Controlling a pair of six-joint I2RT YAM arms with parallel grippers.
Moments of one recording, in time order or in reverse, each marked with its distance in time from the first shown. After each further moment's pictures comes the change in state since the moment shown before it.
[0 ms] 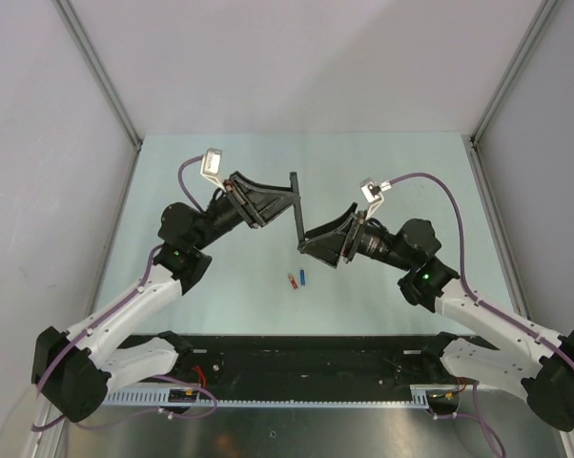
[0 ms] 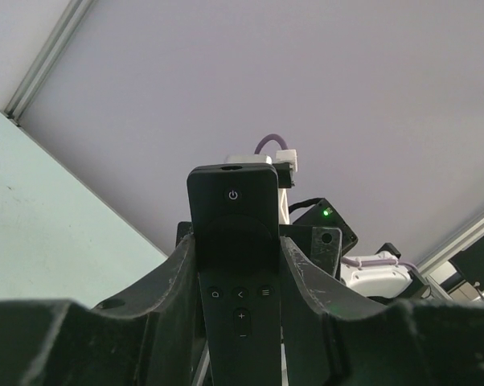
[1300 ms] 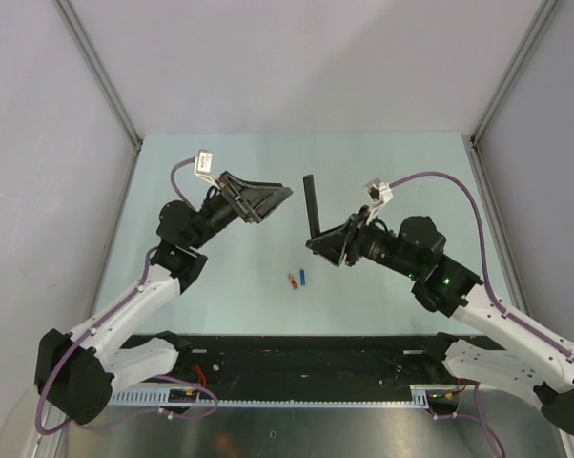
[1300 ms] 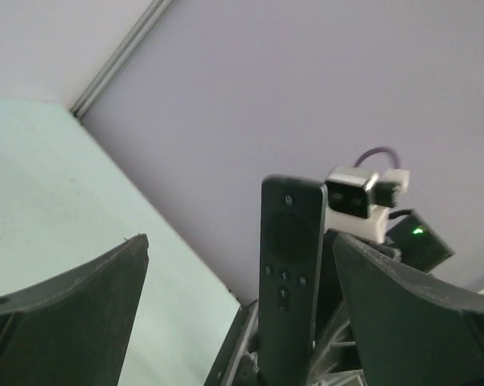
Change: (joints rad) left arm 0.085 0.005 -0.042 0.000 -0.024 -0.005; right arm 0.085 -0.107 0.124 -0.421 0.198 -0.225
